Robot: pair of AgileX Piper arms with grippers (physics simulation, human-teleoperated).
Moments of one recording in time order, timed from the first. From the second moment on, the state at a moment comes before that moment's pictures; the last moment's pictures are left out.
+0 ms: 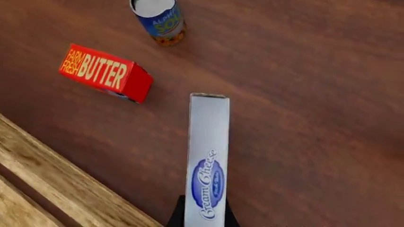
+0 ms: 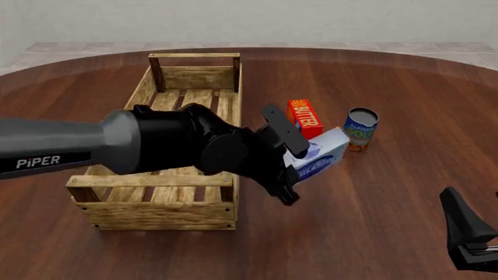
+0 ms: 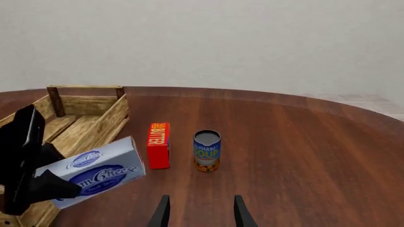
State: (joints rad) left arm -0.89 1.75 -1.20 0.36 0.24; right arm 0.05 0.02 0.00 0.01 0.00
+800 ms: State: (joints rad) left arm -0.68 1.39 -1.11 0.39 0.16; right arm 0.05 0.03 0.00 0.00 -0.01
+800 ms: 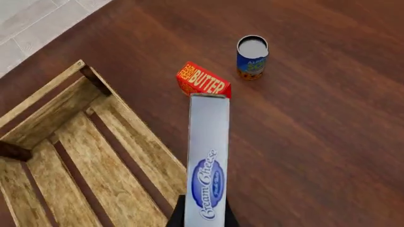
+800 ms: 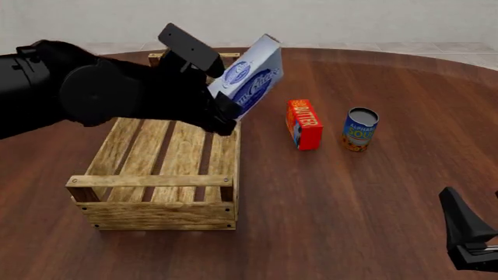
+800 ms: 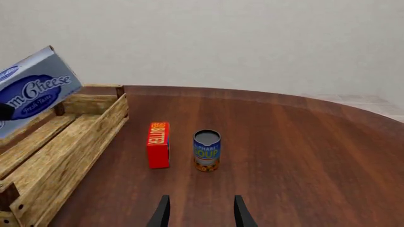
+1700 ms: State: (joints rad) left arm -0.34 1.49 -0.91 0.18 0.14; right arm 0.05 0.02 0.00 0.01 -0.01
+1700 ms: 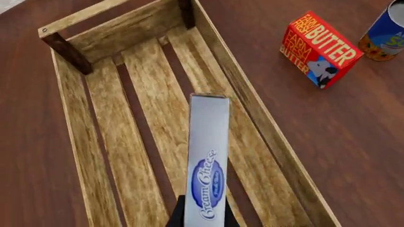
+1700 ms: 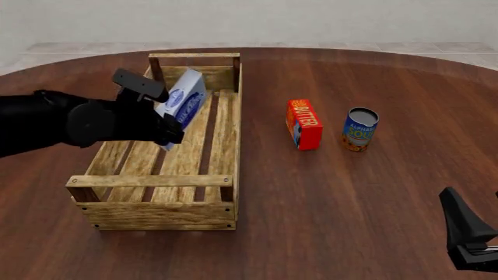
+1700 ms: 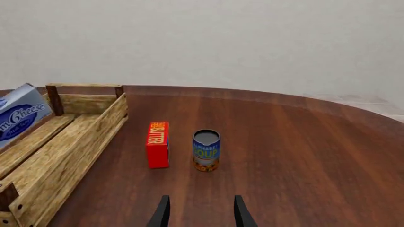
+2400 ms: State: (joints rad) left arm -0.27 1.76 -0.93 0.08 0.19; right arm 0.05 0.03 0.00 0.01 -0.01
